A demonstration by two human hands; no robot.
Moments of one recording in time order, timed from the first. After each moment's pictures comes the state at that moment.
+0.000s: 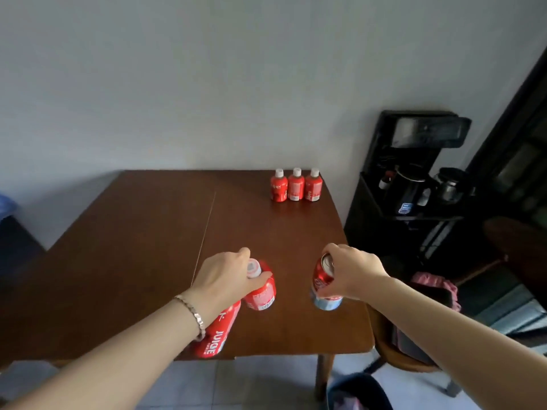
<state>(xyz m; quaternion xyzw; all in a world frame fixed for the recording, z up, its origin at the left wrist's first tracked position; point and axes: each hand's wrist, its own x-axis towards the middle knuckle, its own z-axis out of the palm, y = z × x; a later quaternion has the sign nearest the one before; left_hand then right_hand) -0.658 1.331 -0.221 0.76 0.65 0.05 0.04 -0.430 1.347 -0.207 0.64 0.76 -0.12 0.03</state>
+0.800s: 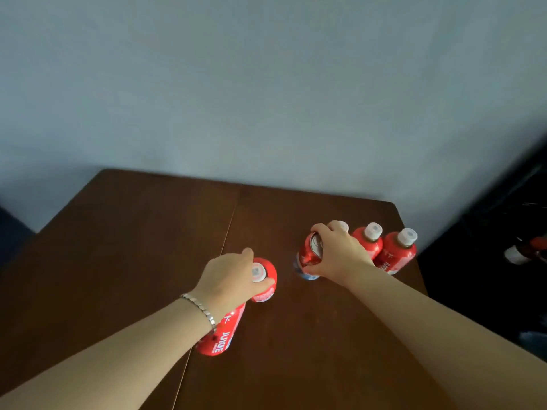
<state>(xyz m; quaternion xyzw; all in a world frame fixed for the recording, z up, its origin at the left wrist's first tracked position) -0.755 1.718 -0.329 0.72 0.69 0.03 0.06 -0.555 1.780 -0.301 0.59 0.79 -0.18 -0.01</state>
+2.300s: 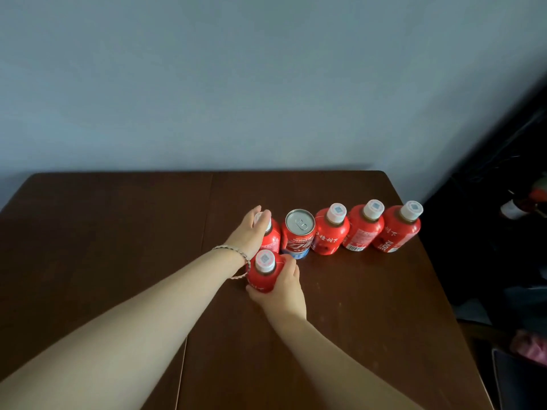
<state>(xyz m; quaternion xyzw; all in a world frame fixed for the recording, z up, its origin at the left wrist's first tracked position) -0.729 1.820 -0.374 0.50 0.67 0.23 0.49 -0.640 1.744 -0.429 0.71 0.53 -0.41 -0.23</state>
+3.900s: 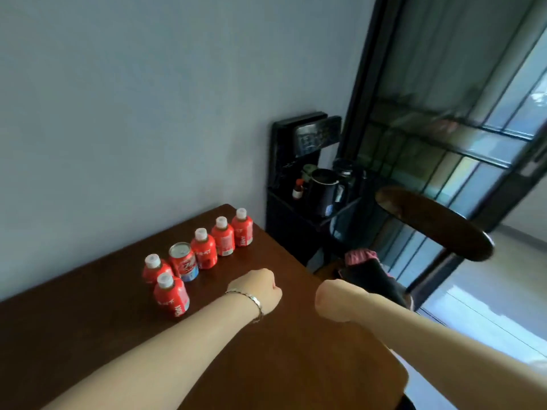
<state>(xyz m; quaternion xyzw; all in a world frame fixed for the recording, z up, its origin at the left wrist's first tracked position) -0.613 1.594 -0.226 0.89 0.39 -0.09 0.21 -0.480 1.493 -0.230 0.84 0.44 -0.29 0.11</state>
